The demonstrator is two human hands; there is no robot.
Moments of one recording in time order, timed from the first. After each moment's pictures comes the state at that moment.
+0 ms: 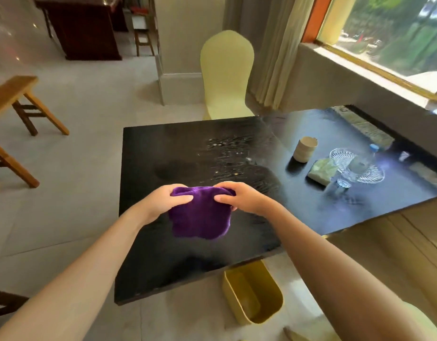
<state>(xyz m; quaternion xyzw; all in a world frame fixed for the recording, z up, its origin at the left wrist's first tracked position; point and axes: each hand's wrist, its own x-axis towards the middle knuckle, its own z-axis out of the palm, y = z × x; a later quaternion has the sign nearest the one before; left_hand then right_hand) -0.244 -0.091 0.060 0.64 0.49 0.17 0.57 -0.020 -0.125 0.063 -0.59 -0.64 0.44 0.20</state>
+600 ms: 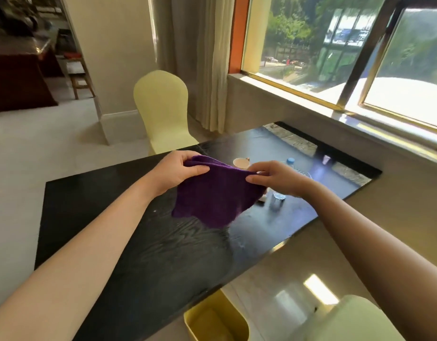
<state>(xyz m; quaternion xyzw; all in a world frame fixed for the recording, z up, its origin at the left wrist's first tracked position) -0.013 -0.073 0.197 0.76 0.31 0.22 0.52 0.218 -0.190 0.196 -0.68 -0.62 0.28 0.26</state>
